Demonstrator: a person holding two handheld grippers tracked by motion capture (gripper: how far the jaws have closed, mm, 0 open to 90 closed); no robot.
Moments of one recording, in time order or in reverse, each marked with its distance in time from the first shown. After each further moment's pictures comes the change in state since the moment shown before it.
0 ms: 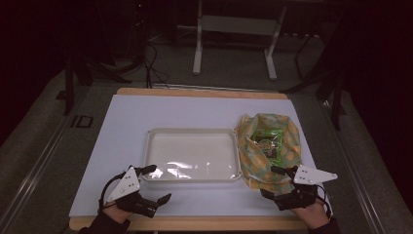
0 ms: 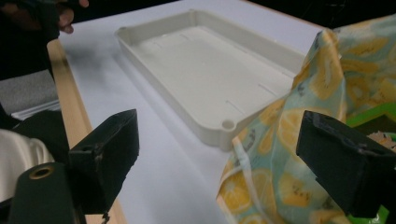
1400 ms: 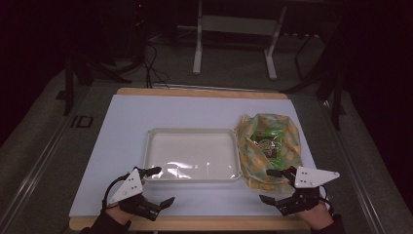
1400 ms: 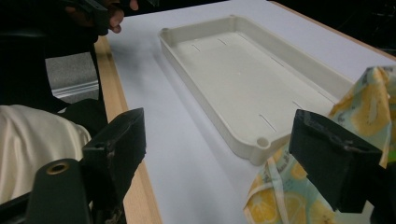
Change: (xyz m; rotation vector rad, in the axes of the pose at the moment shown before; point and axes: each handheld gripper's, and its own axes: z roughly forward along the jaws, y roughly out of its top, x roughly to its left) left arm -0.006 0.003 0.005 -0.017 -0.055 0.014; right arm 0.015 0.027 -0.008 0.018 0.113 -0.101
